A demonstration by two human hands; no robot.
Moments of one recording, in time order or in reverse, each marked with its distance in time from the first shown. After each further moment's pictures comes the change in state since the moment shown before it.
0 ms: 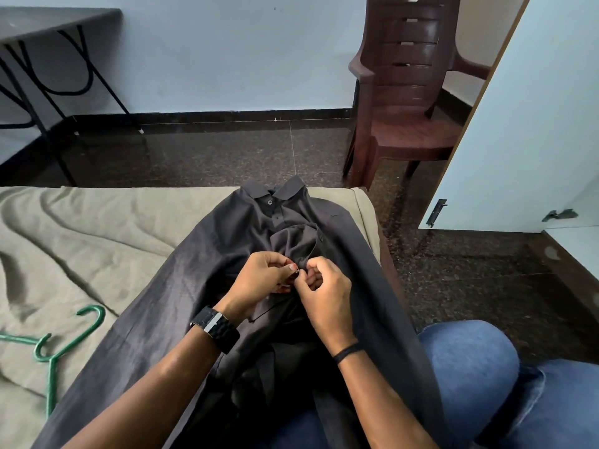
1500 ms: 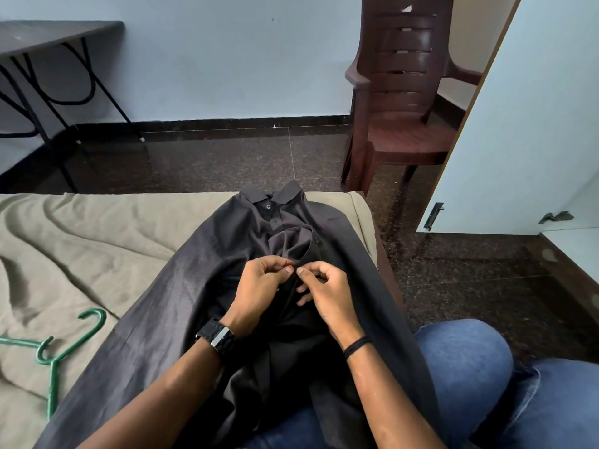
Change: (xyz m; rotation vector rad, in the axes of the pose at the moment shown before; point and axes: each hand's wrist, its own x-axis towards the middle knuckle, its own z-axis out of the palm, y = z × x) left_hand -0.013 -0.007 0.011 -0.018 0.148 0.126; right_hand 0.010 0.010 -0.005 0.538 -0.232 0.432
